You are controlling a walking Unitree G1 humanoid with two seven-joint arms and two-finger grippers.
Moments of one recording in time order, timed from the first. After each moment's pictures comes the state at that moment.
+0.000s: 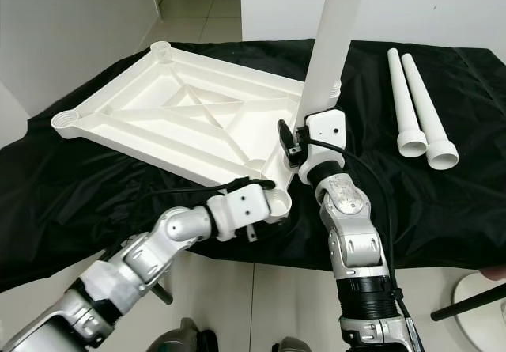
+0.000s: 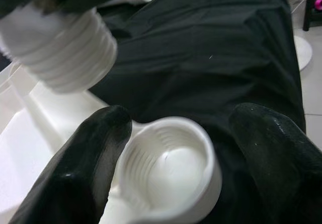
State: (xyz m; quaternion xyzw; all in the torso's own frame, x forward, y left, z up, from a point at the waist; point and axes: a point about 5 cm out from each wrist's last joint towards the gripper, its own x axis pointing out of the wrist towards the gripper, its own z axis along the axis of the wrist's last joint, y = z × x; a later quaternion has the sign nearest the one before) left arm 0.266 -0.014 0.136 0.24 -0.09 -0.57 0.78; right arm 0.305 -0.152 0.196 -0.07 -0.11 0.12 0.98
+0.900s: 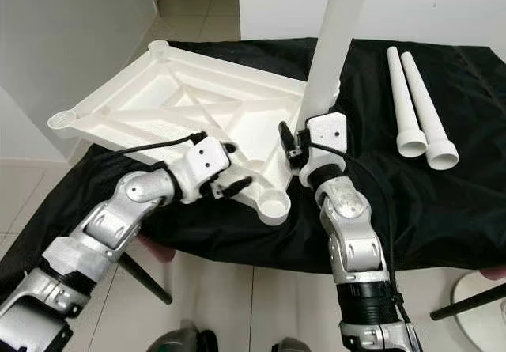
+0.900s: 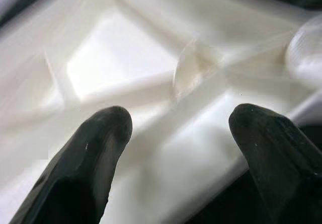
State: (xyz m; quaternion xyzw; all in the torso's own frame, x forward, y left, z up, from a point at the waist) left arm 0.322 0.066 0.150 0.26 0.03 -0.46 0.85; right arm 0.301 -0.151 0.194 -0.07 -0.11 0.12 0.98
